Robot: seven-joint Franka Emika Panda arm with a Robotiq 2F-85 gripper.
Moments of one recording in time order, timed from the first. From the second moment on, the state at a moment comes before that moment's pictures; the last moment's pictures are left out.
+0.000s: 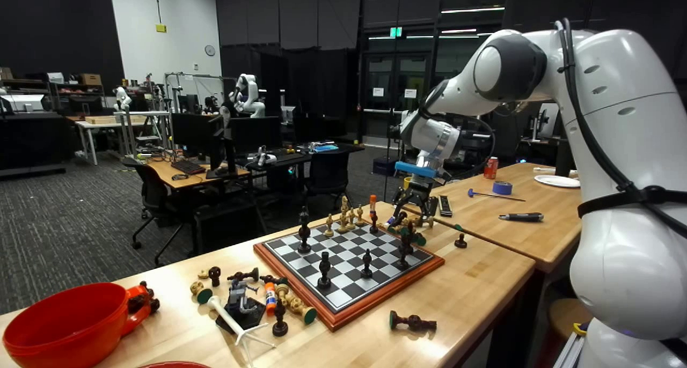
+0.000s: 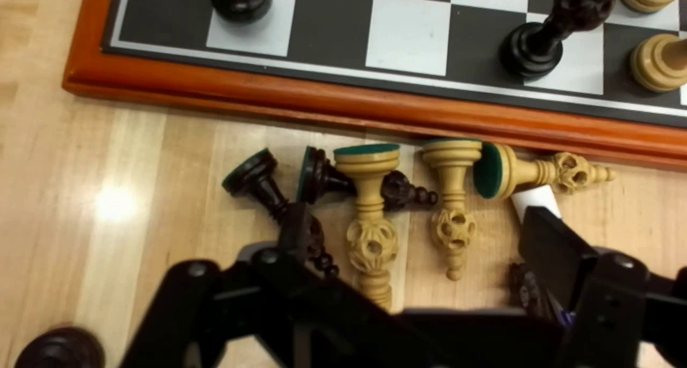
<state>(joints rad) -0.33 0.46 -0.27 -1.77 0.55 1.87 0.62</state>
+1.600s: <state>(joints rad) -0.28 0.42 -0.34 -1.78 0.24 2.21 0.89</state>
